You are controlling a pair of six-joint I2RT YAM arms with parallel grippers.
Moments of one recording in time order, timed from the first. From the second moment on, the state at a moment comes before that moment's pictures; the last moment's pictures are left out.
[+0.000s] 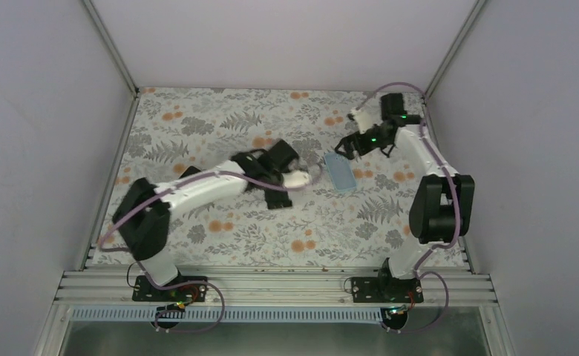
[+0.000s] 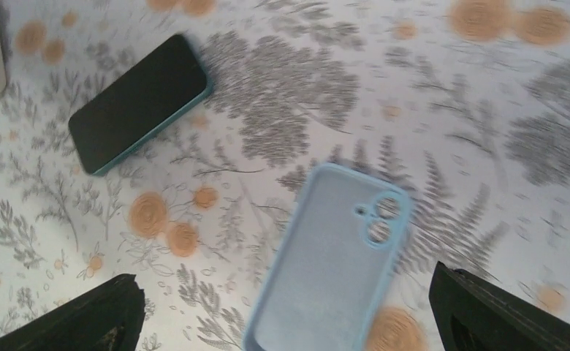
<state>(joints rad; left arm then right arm) -0.92 1.73 1.30 -0.66 -0.04 0.64 0.01 1.72 1.40 -0.79 -0.55 -0.42</state>
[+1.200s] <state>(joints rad) 0.22 1.71 1.02 -0.36 0.11 0.59 0.92 2.60 2.31 -0.69 -0.25 -0.15</state>
